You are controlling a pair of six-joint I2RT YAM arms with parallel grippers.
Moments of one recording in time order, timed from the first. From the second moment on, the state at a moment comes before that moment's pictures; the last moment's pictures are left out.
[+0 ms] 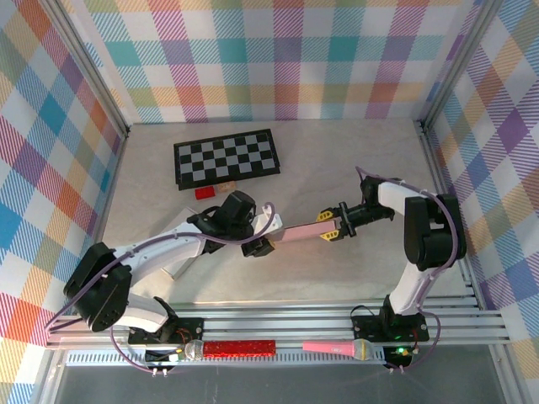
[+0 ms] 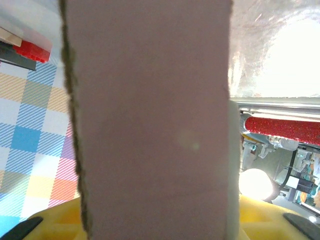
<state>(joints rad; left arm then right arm) -0.74 1.41 0.86 -0.32 0.29 0.42 0.11 1.81 1.03 -0.98 -1.17 1.04</state>
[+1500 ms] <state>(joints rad) -0.75 1.53 1.03 -0.43 0.32 0.28 0.35 1.05 0.71 -0.47 -0.34 1.46</state>
